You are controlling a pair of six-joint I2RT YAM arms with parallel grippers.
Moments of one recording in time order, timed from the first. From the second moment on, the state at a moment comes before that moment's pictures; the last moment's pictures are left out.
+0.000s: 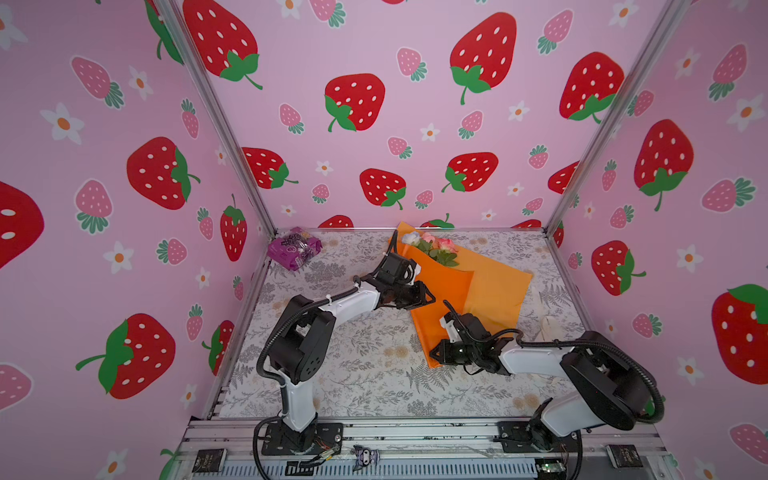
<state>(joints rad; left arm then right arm) -0.55 1.86 1.28 -0.21 0.55 -0.68 0.82 1.51 0.49 0.16 -0.33 0.75</state>
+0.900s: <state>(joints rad) -0.30 2.33 1.63 -0.14 0.69 -0.68 0.81 1.52 0.48 0.18 -0.33 0.78</state>
